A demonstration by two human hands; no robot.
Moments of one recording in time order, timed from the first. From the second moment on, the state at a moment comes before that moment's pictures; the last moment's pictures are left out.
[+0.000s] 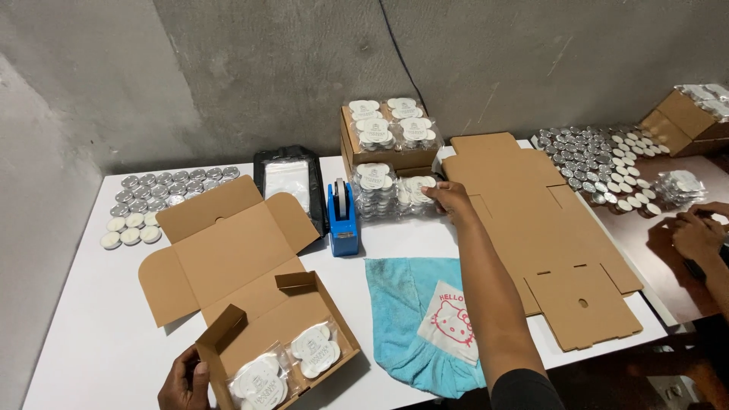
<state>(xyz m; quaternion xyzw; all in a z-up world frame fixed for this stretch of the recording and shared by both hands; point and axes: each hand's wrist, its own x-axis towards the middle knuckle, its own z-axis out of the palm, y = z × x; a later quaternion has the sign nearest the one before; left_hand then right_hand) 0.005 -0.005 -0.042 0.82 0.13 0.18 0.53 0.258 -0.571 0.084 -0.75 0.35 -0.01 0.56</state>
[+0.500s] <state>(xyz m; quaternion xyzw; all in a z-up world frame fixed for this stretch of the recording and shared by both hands) 0.006 -0.001 -0.026 0.83 0.11 0.12 0.53 0.214 -0.586 0.082 -0.68 0.32 -0.05 0.65</state>
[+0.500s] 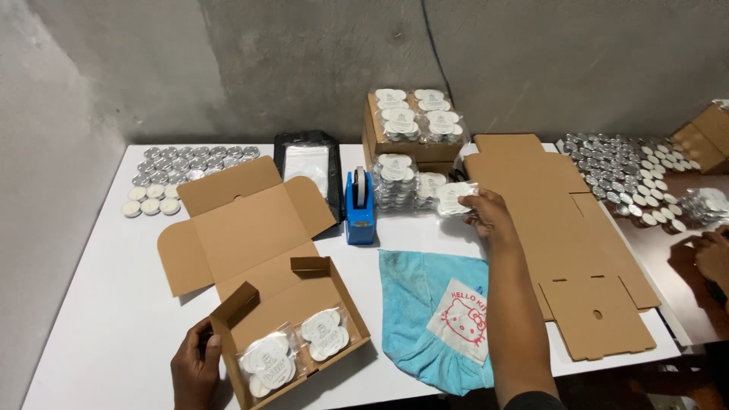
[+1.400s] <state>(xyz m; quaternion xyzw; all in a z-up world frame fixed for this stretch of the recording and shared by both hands) 0.002 0.000 -0.005 0.83 0.06 0.12 0.54 0.117 -0.340 0.113 -0.75 -0.15 0.29 0.58</state>
